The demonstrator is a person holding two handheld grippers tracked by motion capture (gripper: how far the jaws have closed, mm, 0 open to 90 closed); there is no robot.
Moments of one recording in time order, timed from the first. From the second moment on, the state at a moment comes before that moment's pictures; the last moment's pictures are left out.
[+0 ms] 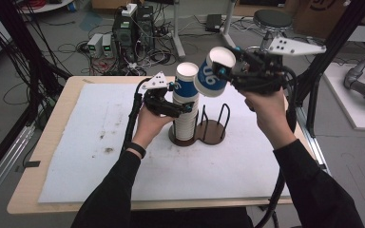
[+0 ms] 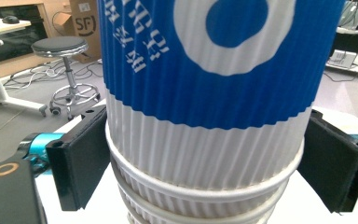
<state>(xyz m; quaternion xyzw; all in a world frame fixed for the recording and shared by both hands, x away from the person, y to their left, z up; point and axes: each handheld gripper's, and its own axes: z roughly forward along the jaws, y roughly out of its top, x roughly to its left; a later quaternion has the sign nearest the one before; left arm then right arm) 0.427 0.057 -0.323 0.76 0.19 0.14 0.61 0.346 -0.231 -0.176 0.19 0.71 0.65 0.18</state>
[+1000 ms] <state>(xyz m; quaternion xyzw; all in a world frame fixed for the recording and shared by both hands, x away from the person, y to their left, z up) 0.384 0.092 -0.326 0.75 0.19 0.16 0.61 0.305 -0.254 -0.321 0.23 0.74 0.62 0.14</state>
